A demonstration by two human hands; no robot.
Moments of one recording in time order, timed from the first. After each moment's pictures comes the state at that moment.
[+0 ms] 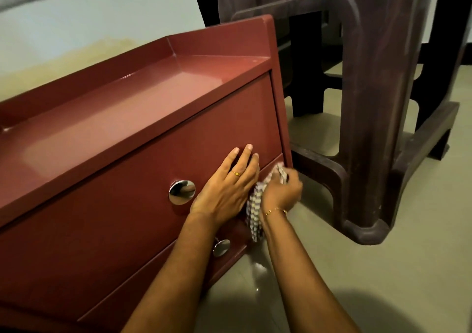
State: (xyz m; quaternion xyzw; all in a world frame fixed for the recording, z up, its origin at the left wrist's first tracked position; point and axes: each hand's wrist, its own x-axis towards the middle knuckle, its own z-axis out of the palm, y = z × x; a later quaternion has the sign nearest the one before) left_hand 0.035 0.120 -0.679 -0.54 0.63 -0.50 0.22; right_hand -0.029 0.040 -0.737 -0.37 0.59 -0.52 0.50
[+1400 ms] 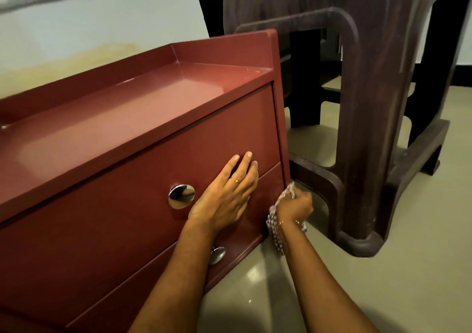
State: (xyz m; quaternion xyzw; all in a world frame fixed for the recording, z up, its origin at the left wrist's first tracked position) left_hand 0.028 0.121 -0.674 -0.56 0.61 -0.51 0.23; right_hand -0.045 0.014 -0.765 -0.38 0.60 -0.53 0.47
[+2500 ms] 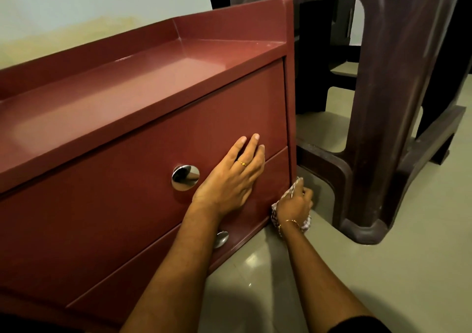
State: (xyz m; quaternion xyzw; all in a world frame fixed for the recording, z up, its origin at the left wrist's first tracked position) left_hand 0.028 0.121 -0.674 -0.55 0.61 -0.52 0.23; right_hand -0.041 0.016 -0.831 -0.58 0.60 -0.39 0.39
